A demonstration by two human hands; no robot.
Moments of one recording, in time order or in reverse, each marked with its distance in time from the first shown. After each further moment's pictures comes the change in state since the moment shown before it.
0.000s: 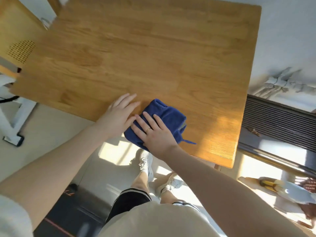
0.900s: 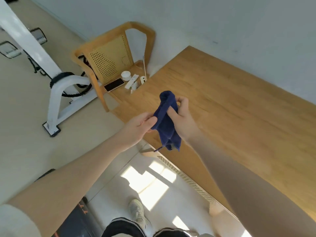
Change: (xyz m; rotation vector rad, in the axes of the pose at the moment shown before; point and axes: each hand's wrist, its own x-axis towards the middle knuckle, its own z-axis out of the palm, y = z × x) left_hand -0.098 -0.214 -0.119 -1.164 0.260 -0.208; right_hand 0.256 -0.116 -0.180 1.481 0.137 0.163
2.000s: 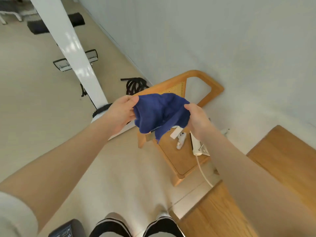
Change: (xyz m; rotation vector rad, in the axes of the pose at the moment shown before) left_hand 0.157 -0.009 -0.444 -0.431 0.632 -0.069; right_hand 0.418 -0.080 0.211 0.113 -0.025 0.307
